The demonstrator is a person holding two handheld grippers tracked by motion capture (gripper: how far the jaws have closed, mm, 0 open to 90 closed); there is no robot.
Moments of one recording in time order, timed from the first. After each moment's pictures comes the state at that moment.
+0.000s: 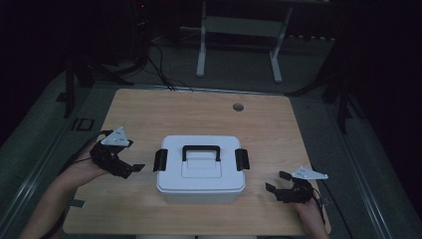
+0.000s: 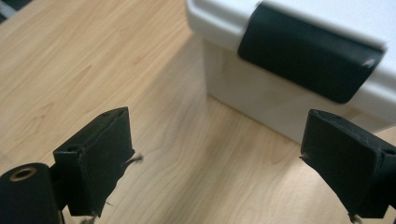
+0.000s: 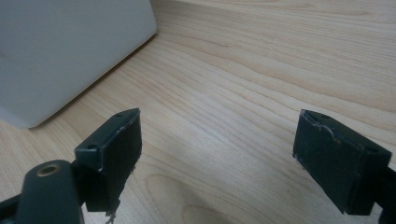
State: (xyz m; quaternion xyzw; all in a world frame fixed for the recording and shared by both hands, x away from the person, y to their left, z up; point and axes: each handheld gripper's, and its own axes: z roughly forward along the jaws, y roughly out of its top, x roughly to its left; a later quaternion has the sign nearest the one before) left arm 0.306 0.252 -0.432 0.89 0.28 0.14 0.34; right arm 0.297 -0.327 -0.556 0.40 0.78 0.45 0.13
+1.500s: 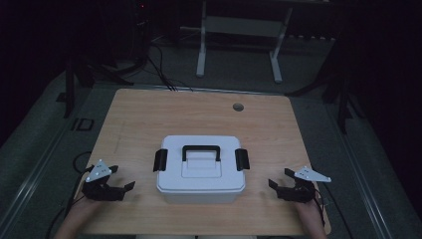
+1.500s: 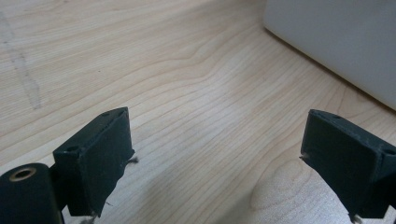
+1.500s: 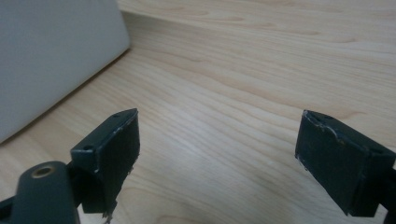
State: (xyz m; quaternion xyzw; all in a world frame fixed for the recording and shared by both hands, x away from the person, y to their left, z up) left arm 0.257 0.295 -0.551 0.79 0.42 0.20 0.41; right arm 0.293 -0.330 -0.553 0.43 0.76 0.45 0.20
